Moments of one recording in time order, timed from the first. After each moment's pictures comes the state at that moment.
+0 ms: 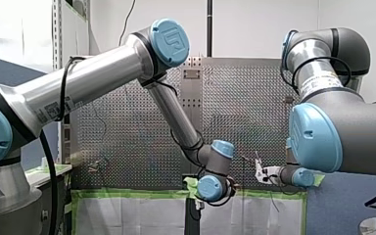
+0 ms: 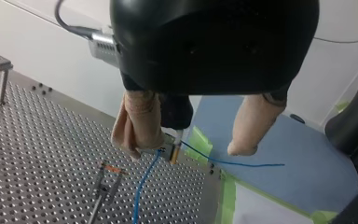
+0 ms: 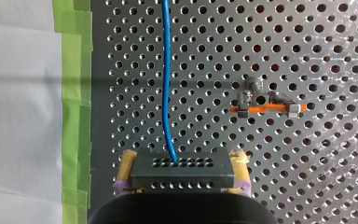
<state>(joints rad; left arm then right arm) -0.98 -2.61 -1.49 -2.50 -2.06 -2.05 1.65 -0.62 1.75 -0.91 1.02 1.48</state>
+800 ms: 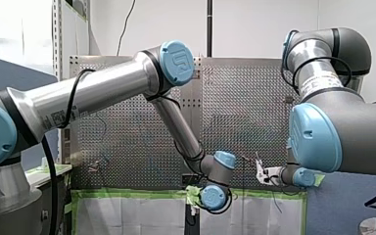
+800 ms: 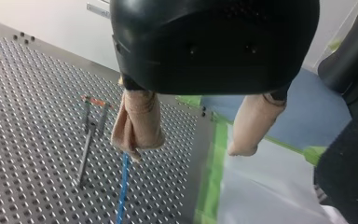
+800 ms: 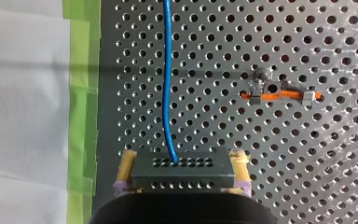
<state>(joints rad) -0.95 -2.72 -1.37 -2.55 -2.18 -2.01 1.64 -0.62 1.75 -0.89 1.04 1.45</state>
